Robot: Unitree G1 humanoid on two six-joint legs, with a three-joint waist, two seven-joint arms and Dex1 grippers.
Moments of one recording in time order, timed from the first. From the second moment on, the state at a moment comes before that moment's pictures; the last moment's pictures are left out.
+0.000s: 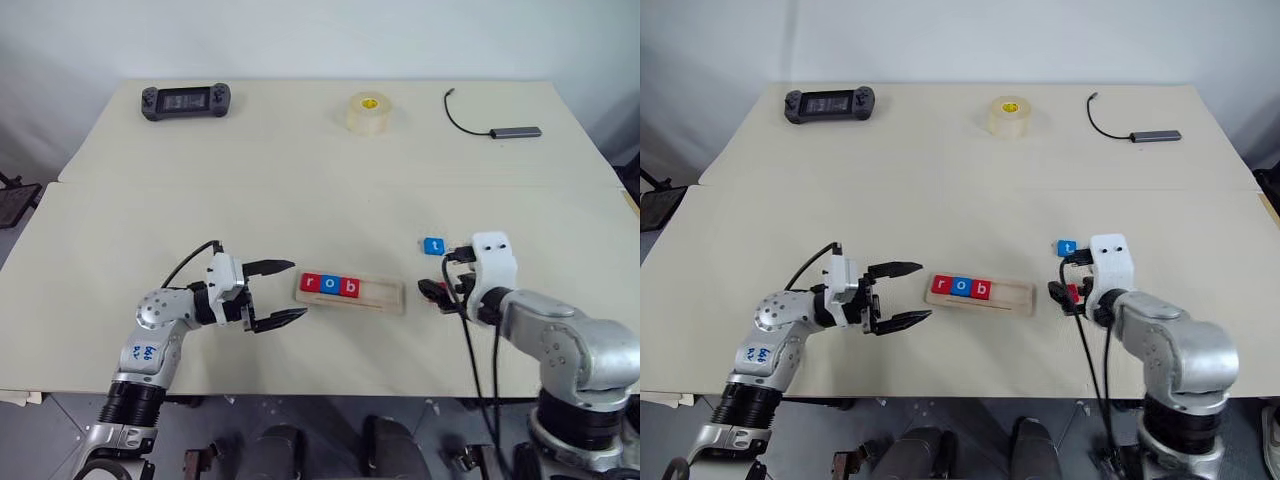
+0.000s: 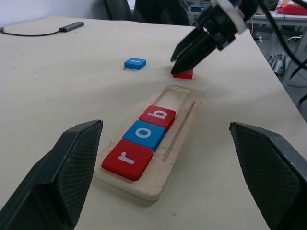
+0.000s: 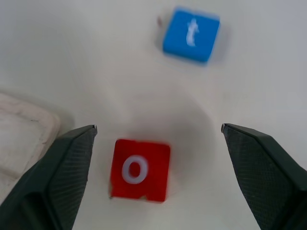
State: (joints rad) left arm -0.31 0.48 -0.01 0.10 -0.40 -0.02 -1.11; right arm -0.35 -0.58 -0.23 -0.52 0.39 1.37 0.41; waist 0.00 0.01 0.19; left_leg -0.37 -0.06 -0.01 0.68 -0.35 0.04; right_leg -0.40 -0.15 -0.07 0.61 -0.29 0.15
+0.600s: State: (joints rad) left arm -0.26 0.49 0.01 0.03 -0.41 -0.02 -1.12; right arm -0.52 -0.88 0.11 0.41 0.15 -0.05 1.38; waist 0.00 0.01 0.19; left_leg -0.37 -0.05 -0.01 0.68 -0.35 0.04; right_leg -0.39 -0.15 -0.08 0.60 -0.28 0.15
